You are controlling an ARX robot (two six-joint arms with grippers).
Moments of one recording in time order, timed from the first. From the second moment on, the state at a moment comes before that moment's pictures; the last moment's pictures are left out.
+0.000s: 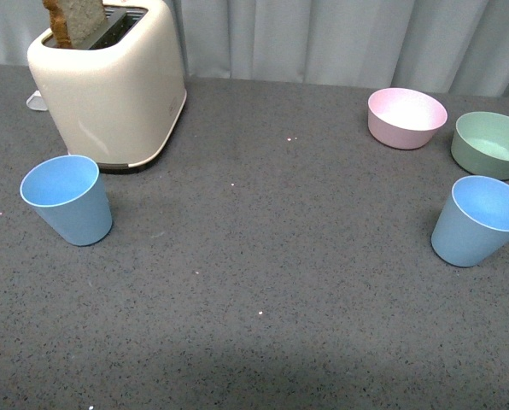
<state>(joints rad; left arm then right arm) 0.00 0.00 0.02 0.00 0.00 0.00 0.00 0.00 0.00 0.00 0.00 0.00</state>
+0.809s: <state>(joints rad) 0.00 0.00 0.02 0.00 0.00 -0.01 0.00 0.00 0.00 0.00 0.00 0.00</state>
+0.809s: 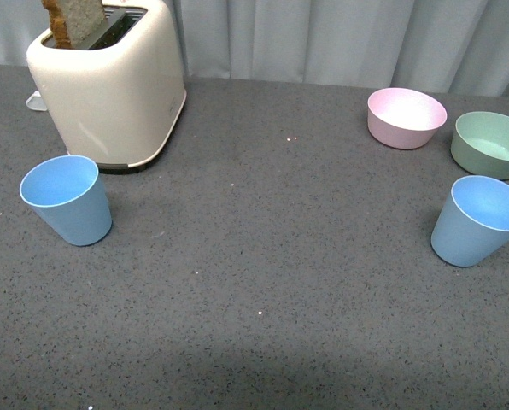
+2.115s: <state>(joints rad) 0.02 1.86 0.88 -0.02 0.06 -0.55 0.00 0.00 0.00 0.00 0.00 0.00</state>
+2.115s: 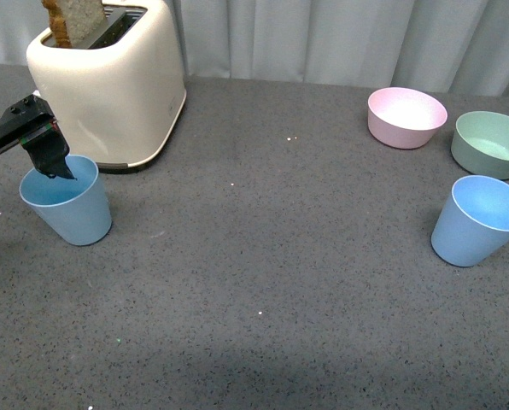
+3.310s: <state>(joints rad) -0.35 2.05 1.13 -0.16 0.01 -0.62 0.00 0.00 0.00 0.00 0.00 0.00</state>
